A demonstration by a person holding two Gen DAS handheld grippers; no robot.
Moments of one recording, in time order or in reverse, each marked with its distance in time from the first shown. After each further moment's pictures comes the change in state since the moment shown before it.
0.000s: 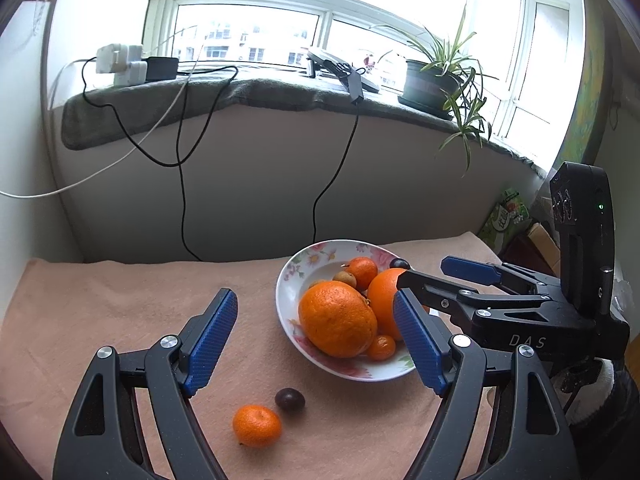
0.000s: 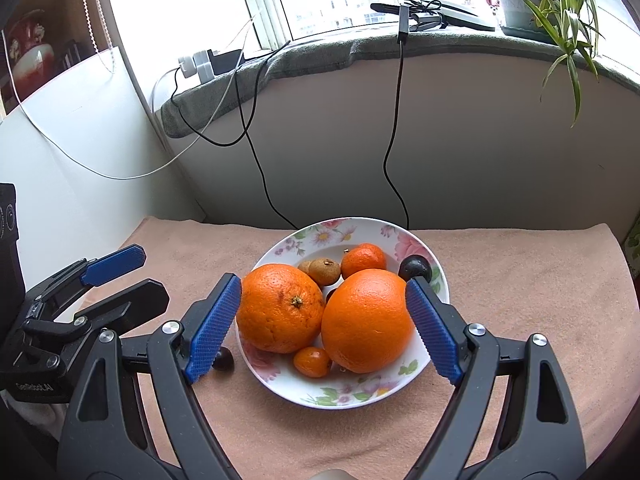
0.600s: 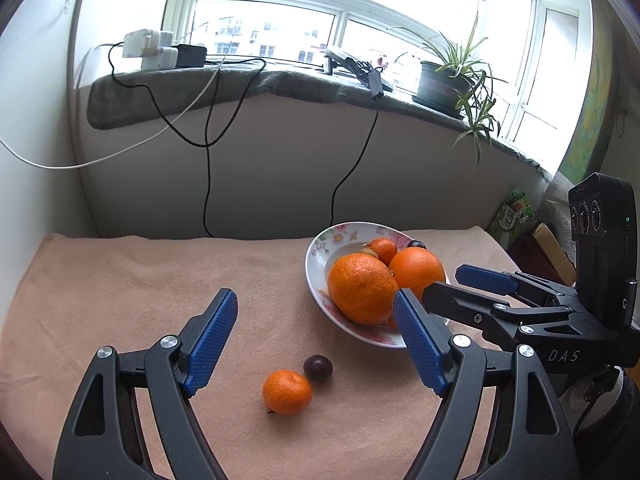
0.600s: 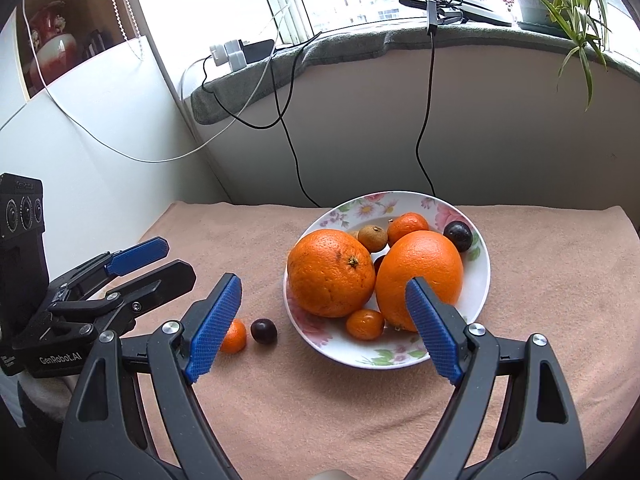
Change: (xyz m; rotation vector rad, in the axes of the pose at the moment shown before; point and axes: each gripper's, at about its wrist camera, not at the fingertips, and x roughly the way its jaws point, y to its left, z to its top) left arm -0.018 0.021 -0.023 -0.032 0.004 0.022; right arm -0.011 0.028 -0.027 -0.009 0.009 0.067
